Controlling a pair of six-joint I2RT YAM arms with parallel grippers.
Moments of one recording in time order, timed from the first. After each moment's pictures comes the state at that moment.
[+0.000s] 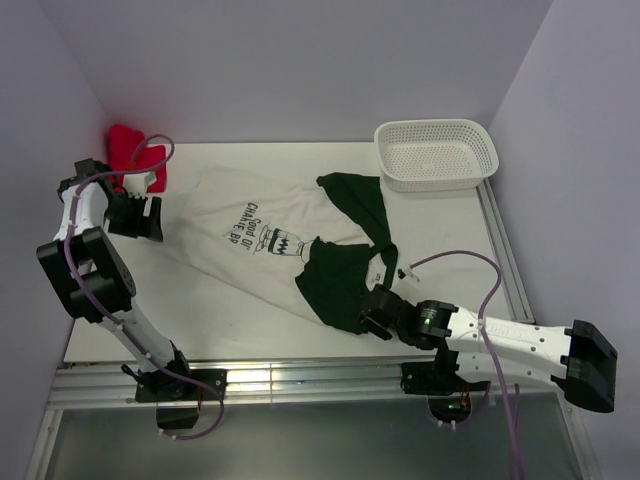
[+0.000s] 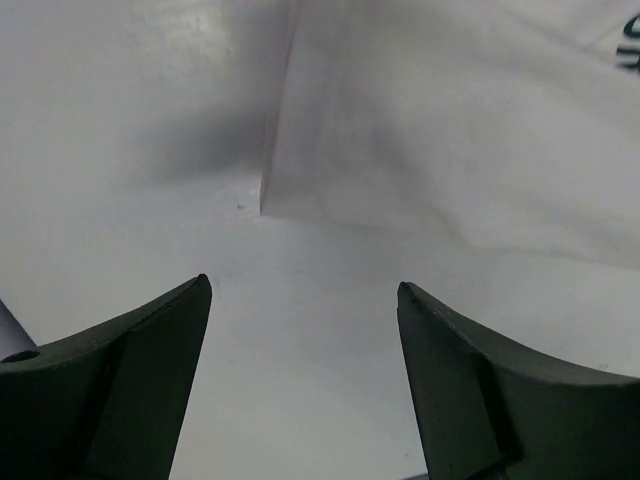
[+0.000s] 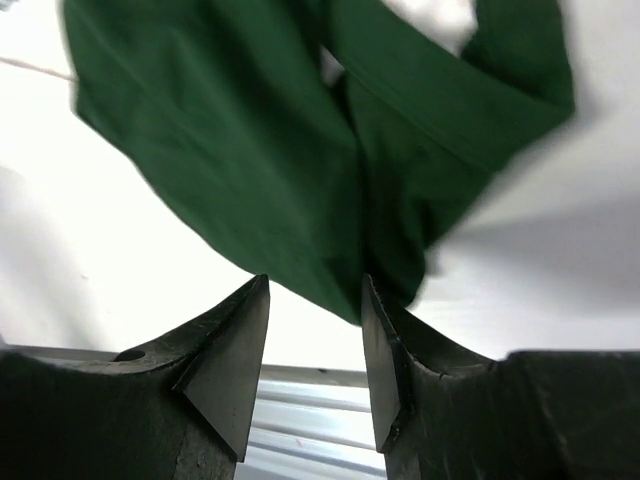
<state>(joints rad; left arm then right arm) 0.38 1.80 1.48 -0.92 0.32 0.55 1.09 0.89 0.45 -0.56 0.40 1.51</state>
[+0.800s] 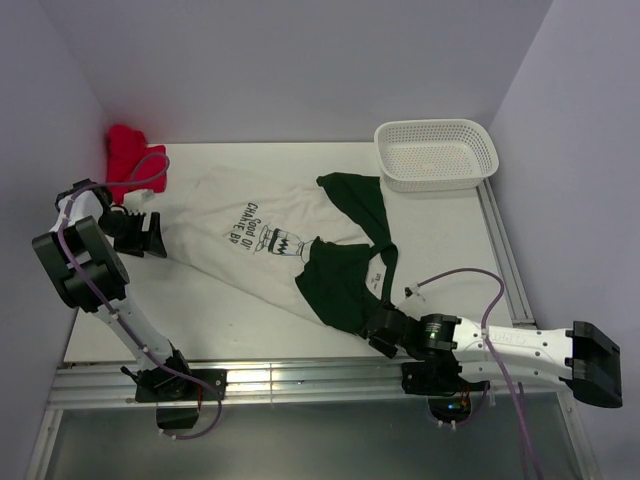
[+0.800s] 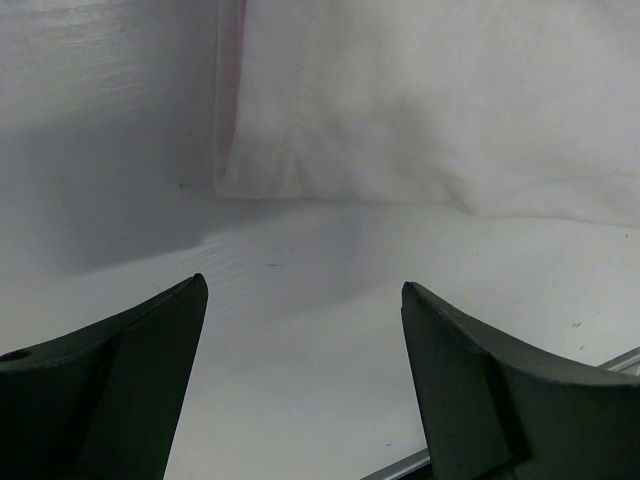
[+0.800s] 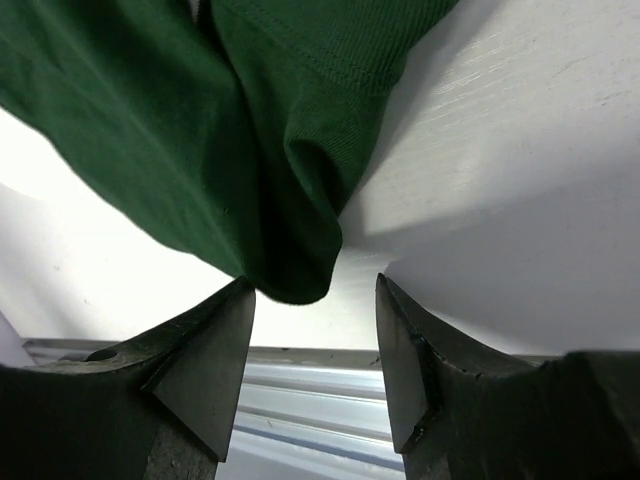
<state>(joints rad) 0.49 1.93 1.45 -1.00 0.44 0.63 1.20 0.79 0.31 -0.57 0.37 1.73</state>
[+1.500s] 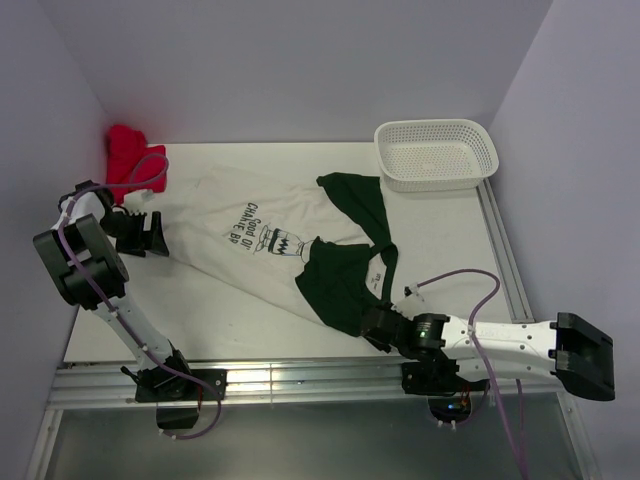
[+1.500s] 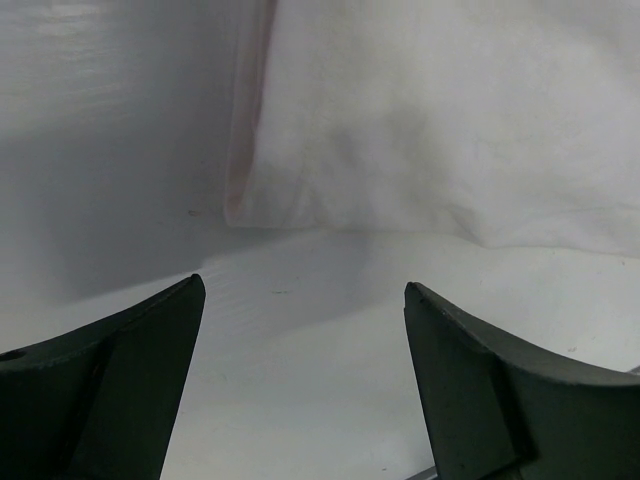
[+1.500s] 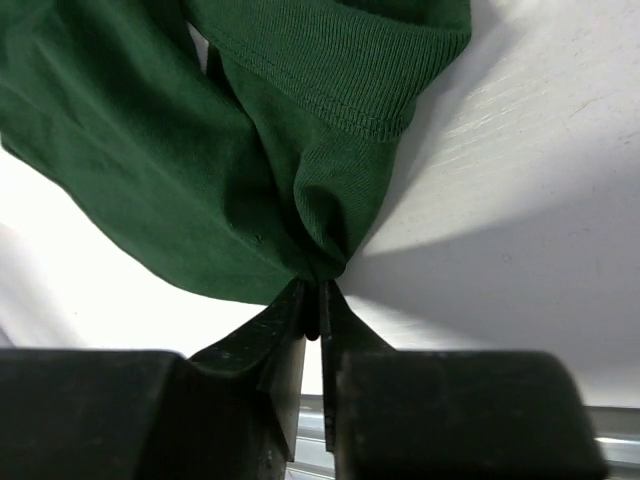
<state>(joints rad) 0.49 1.96 1.43 -0.95 0.47 0.59 1.20 0.92 0.30 -0.47 0.45 1.79</state>
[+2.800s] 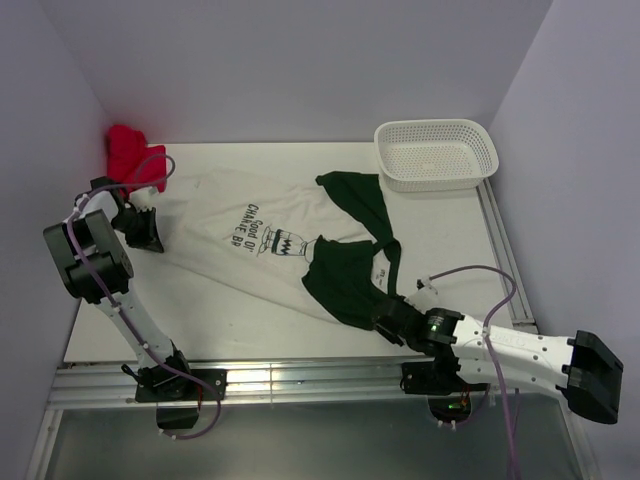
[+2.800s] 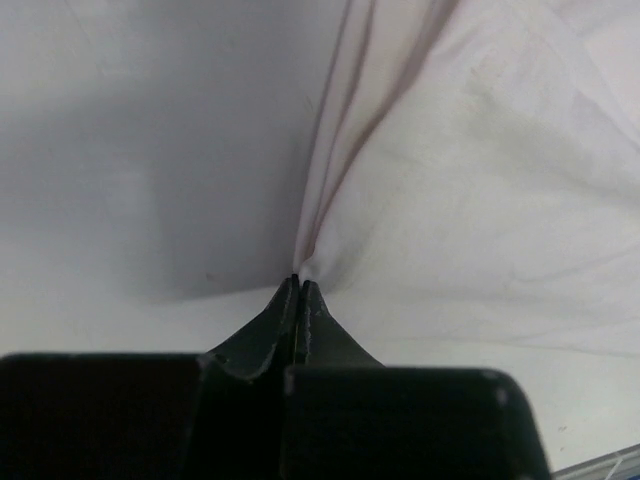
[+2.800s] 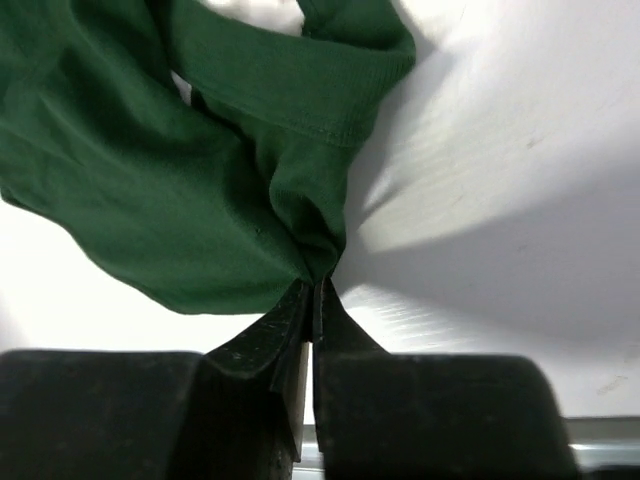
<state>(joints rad) 0.42 2.01 1.42 -0.79 0.37 0.36 1.07 0.80 0.29 -0.60 0.46 1.66</state>
